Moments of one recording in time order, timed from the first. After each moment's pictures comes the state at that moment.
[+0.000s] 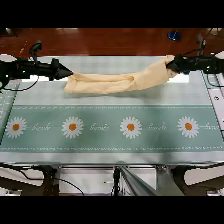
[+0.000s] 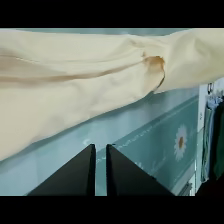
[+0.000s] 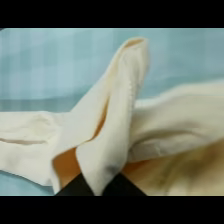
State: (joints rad) left arm 0.16 -1.66 1.40 0.50 -1.26 -1.11; right arm -0.25 -1.69 1.52 -0.68 1.08 1.16
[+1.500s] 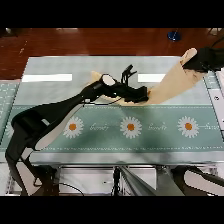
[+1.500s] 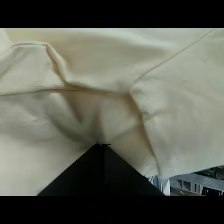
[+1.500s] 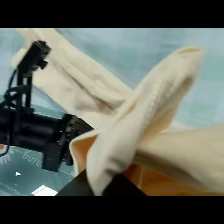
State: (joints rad) left arm -0.70 -1.96 1.60 0.36 -0.82 -1.35; right arm -0.25 -1.30 1.56 -0.90 1.54 1.33
